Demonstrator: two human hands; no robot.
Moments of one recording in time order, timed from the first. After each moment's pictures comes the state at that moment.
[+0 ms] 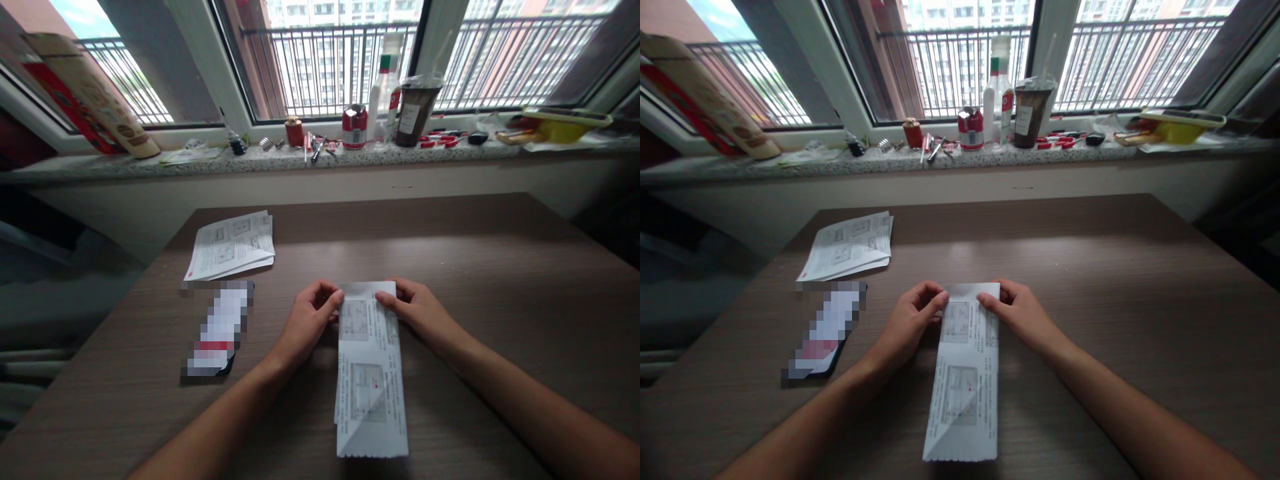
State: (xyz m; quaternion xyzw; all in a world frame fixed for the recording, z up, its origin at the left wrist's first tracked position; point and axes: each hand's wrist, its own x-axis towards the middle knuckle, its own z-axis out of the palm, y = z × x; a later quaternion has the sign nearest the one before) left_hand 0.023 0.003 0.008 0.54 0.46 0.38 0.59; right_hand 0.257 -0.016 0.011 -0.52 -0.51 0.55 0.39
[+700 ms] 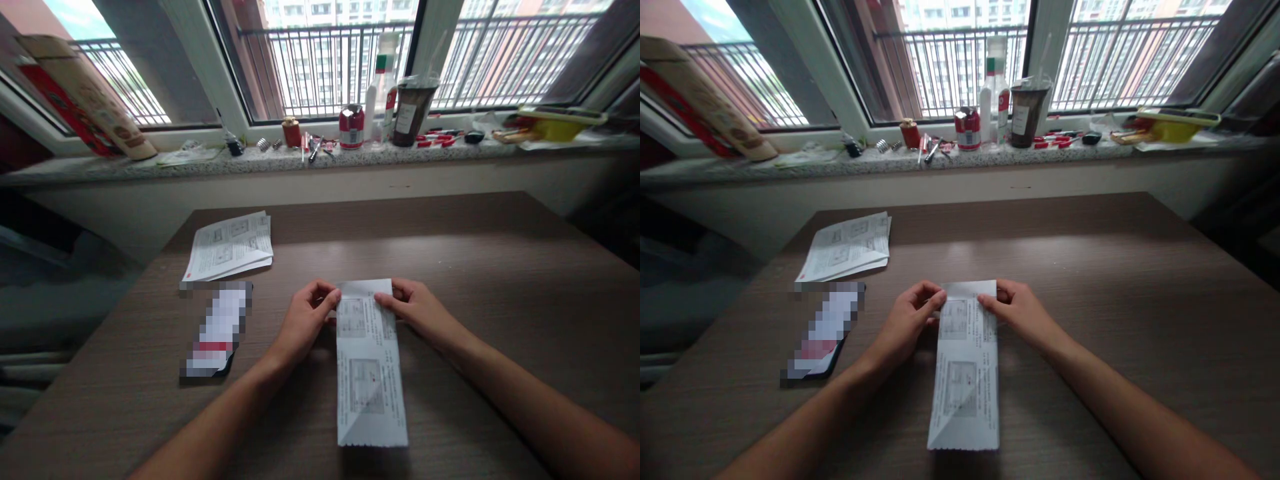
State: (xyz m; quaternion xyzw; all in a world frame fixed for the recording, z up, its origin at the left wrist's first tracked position) left_hand 0.024 0.003 0.011 0.52 0.47 0.39 0.60; right_hand 0.263 -0.014 0.005 -0.50 -0.52 0.59 0.38
